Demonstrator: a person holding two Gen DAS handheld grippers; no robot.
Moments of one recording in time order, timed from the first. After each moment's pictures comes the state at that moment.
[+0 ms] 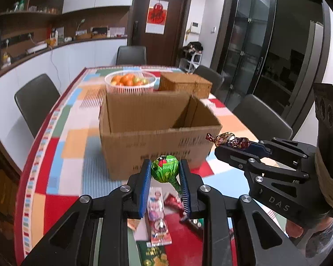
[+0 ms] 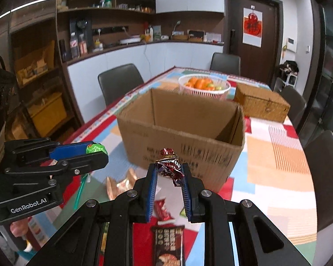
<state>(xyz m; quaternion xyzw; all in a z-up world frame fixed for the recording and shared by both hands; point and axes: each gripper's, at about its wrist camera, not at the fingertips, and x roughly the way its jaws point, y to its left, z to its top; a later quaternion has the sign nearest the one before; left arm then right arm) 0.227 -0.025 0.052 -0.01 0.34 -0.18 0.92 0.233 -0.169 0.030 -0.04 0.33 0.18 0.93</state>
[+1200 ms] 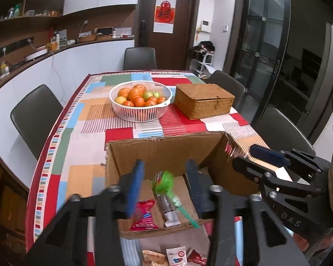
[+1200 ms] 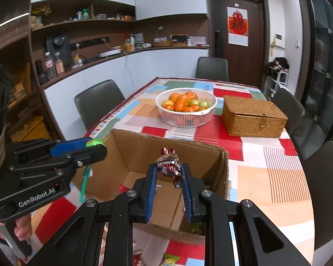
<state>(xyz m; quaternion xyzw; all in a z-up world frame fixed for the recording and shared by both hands) 0.359 -0.034 0.065 0.00 0.34 -0.15 0.93 0.357 -0.184 0.049 -0.01 0.33 0.13 0.94</state>
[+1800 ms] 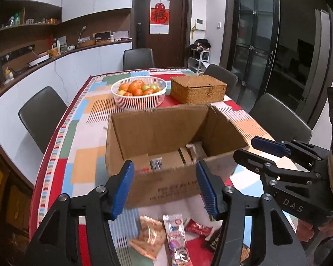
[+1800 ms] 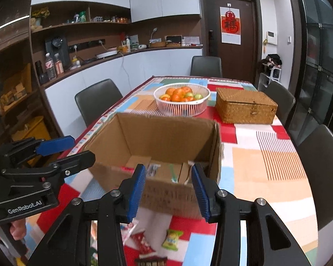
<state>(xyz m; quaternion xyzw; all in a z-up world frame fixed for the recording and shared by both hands) 0.281 -0.036 0.049 0.03 0.34 -0.15 0.93 0.292 -0.193 0.033 0.00 0.32 0.12 0.94</state>
